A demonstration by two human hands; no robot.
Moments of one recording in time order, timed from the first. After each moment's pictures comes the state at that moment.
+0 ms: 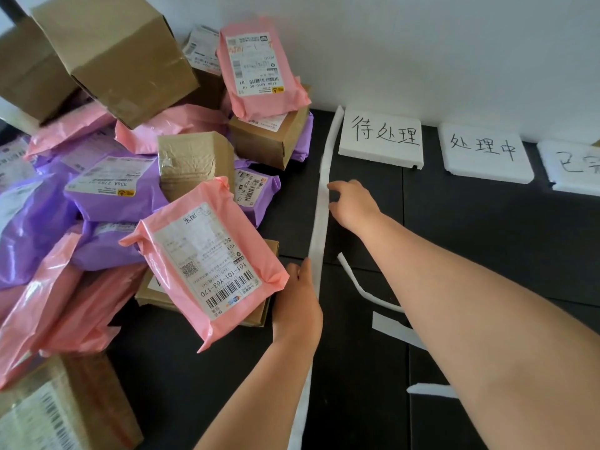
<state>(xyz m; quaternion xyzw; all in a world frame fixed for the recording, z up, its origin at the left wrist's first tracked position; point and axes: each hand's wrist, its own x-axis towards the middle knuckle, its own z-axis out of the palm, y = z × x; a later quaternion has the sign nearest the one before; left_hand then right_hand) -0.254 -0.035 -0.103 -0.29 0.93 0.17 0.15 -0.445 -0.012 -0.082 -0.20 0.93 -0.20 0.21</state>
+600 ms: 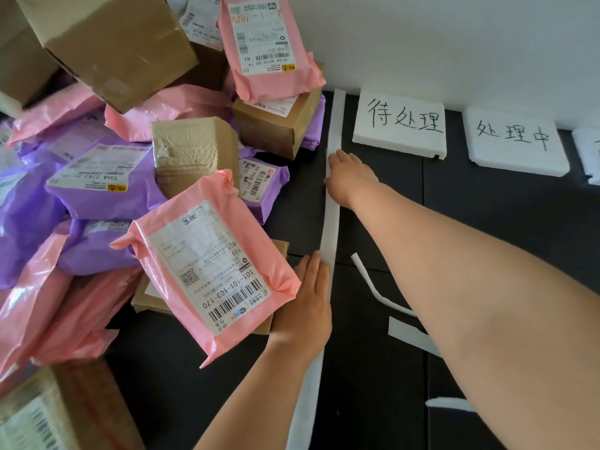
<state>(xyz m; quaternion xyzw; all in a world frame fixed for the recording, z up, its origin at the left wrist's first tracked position) -0.244 -0.050 -0.137 -0.12 0.98 0.10 0.13 -0.485 -0.065 -0.102 -0.28 0.94 0.00 0.21</state>
